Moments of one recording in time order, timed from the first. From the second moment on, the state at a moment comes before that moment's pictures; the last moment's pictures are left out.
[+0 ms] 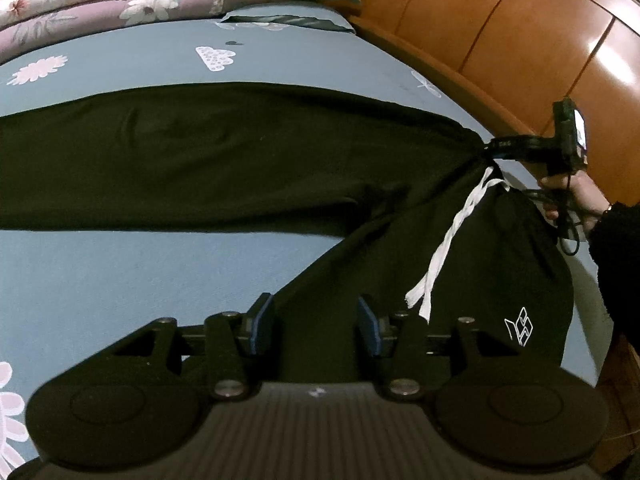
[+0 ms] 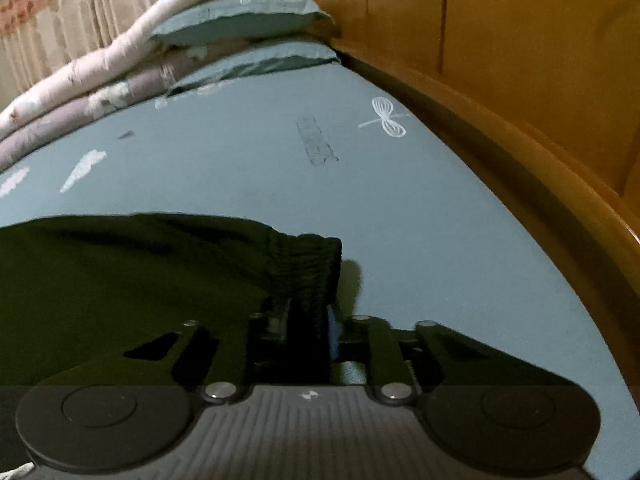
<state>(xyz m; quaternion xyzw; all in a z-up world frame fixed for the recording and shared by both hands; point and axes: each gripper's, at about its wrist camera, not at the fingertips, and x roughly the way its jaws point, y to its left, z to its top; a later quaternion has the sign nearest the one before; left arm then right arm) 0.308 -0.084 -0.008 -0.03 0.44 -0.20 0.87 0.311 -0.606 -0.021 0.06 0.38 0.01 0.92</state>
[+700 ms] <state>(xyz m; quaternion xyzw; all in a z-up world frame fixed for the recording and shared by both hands) 0.292 -0.086 -0.006 0.00 0.44 -0.19 0.88 0.328 -0.491 -0.030 -0.02 0.40 0.09 0.91</state>
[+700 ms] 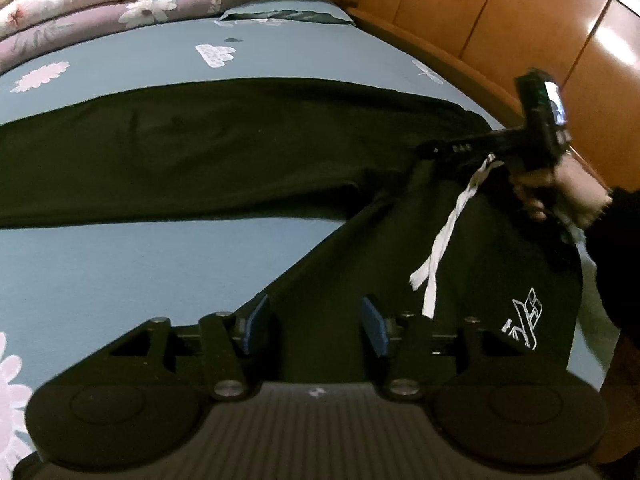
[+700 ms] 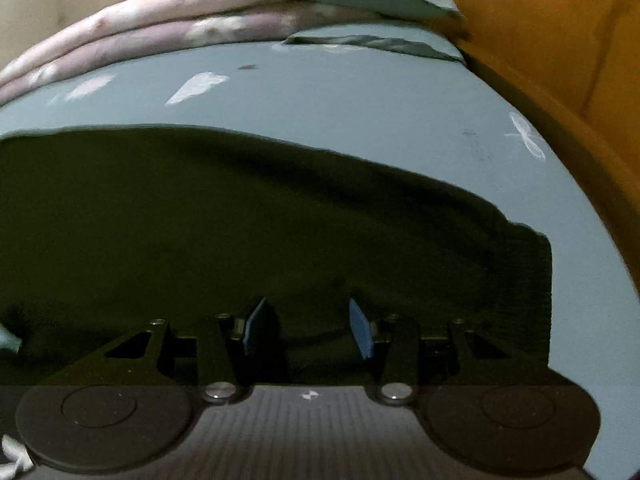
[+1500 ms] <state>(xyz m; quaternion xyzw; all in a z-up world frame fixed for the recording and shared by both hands) 0.245 -0.043 0.014 -0.01 0.43 -0.09 0.90 0.388 -0.453 0.022 0.03 0.39 0.10 0.91</state>
